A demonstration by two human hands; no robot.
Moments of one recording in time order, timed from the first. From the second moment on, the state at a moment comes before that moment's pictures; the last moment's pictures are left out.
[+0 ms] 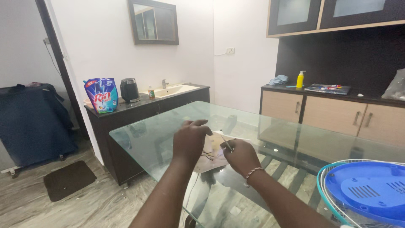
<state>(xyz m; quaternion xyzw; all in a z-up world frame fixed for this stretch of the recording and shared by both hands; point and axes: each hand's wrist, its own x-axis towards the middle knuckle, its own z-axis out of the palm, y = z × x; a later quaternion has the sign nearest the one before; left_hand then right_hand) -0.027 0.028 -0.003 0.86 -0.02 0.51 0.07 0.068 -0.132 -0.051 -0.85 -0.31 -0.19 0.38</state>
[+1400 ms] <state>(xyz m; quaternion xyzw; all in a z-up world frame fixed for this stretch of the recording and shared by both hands) -0.025 0.022 -0.014 0.93 0.03 0.36 -0.09 0.085 -0.111 -0.061 -0.86 -0.31 0.01 0.40</state>
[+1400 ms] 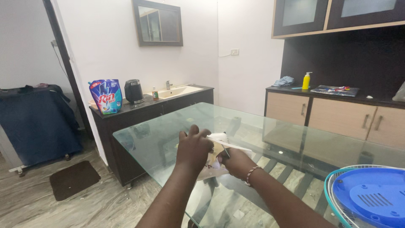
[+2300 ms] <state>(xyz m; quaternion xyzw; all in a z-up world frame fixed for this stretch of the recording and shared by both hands) -0.015 -0.006 -0.015 0.92 0.07 0.37 -0.10 0.097 -0.096 -0.078 -0.84 -0.24 -0.21 0.43</state>
